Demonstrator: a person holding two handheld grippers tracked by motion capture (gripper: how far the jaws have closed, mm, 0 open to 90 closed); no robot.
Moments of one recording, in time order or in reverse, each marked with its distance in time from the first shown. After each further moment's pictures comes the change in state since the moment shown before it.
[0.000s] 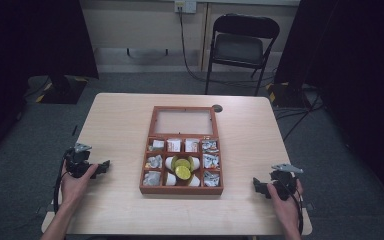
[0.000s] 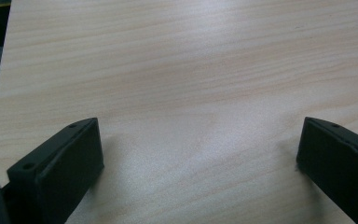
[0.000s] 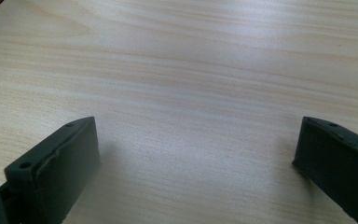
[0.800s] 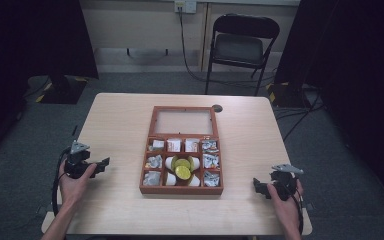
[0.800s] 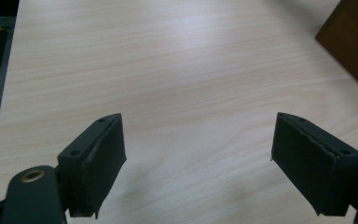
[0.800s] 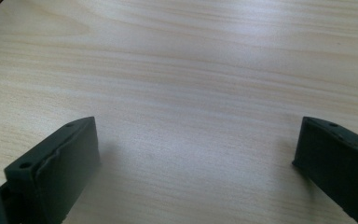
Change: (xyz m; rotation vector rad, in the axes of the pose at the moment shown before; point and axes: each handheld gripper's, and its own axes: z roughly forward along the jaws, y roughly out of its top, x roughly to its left) left arm -0.012 0.008 -0.027 -0.094 -0.061 0.004; right arm 0.000 -0.001 -0.001 0.000 -0.002 0.000
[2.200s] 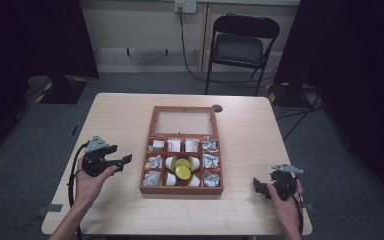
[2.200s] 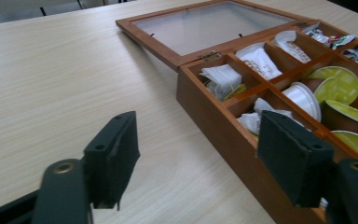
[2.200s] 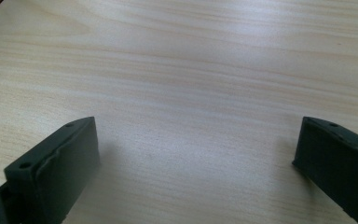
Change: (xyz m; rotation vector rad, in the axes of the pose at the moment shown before) left arm -0.072 0.041 -0.024 -0.113 -0.237 0.125; right arm 0.000 0.000 0.000 0.000 0.001 0.000
